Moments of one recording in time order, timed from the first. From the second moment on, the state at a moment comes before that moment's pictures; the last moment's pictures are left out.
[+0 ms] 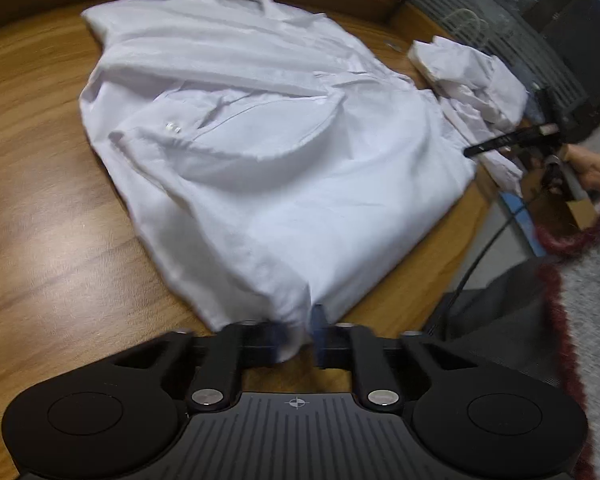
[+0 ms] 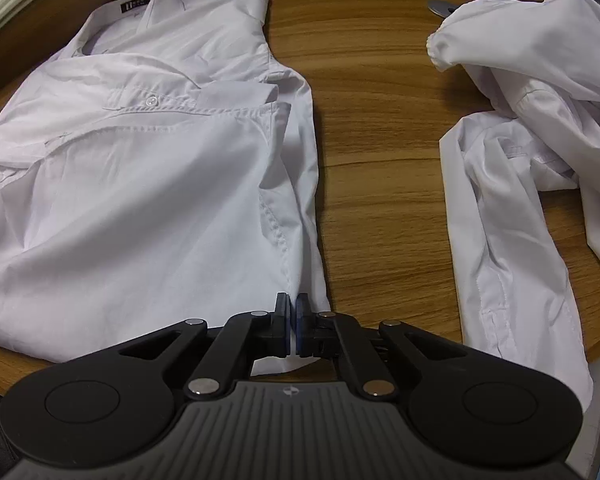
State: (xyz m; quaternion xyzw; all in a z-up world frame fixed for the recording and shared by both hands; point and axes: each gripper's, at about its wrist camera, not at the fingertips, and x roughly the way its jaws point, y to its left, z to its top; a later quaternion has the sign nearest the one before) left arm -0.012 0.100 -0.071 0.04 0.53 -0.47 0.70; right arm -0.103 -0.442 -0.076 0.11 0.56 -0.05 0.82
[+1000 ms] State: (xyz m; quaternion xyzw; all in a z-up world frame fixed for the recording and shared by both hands) left arm -0.002 0.136 -0.025 -0.01 0.52 -0.40 0.76; right arm -0.134 -0.410 -0.038 0.03 0.52 -0.08 0.85
